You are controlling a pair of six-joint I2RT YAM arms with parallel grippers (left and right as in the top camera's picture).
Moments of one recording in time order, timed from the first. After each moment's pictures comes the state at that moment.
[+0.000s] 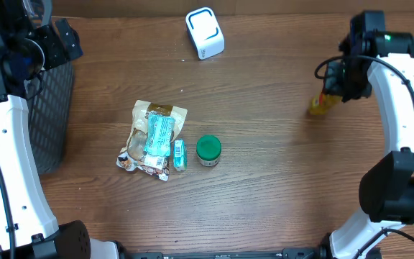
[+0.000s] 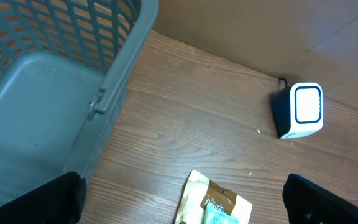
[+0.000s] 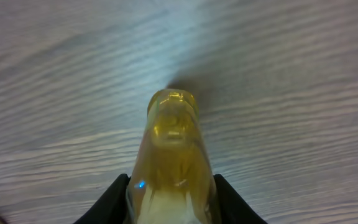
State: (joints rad) left arm 0.24 1.63 1.98 -1.13 0.12 -0.20; right arm -0.08 1.89 1.75 -1.24 0.00 0.14
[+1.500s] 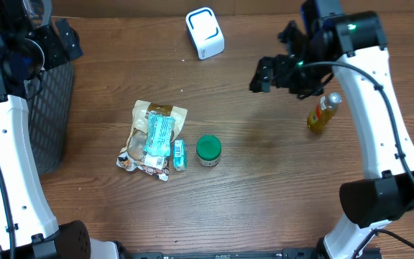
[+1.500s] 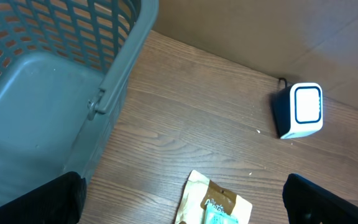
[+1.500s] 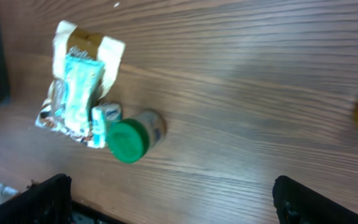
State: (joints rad) left arm 0.24 1.63 1.98 -1.13 0.12 -0.20; right arm 0.23 1.89 2.08 -1.54 -0.35 0.16
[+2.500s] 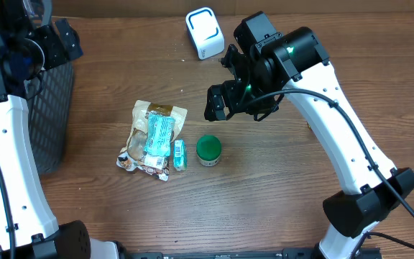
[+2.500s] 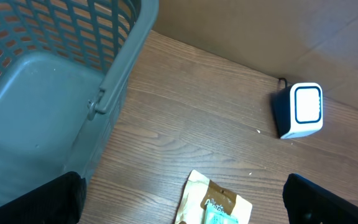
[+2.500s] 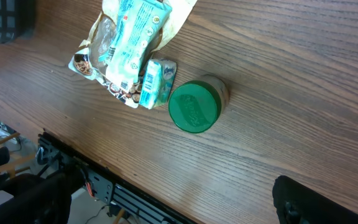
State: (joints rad) left arm 0.24 1.63 1.98 -1.13 0.12 -0.20; right arm 0.50 1.89 2.08 -1.55 -0.36 0.23
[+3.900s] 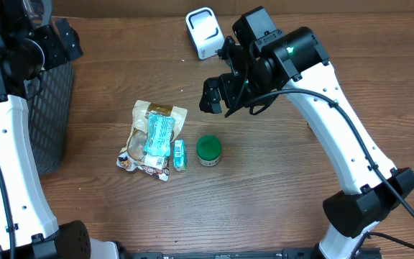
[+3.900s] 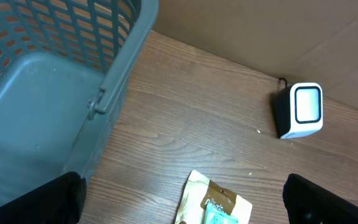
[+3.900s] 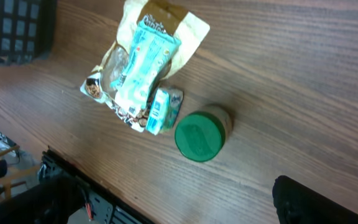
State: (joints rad) left arm 0.24 1.63 1.98 -1.13 0.12 -0.20; right arm 0.50 1.89 2.08 -1.44 -0.36 0.23
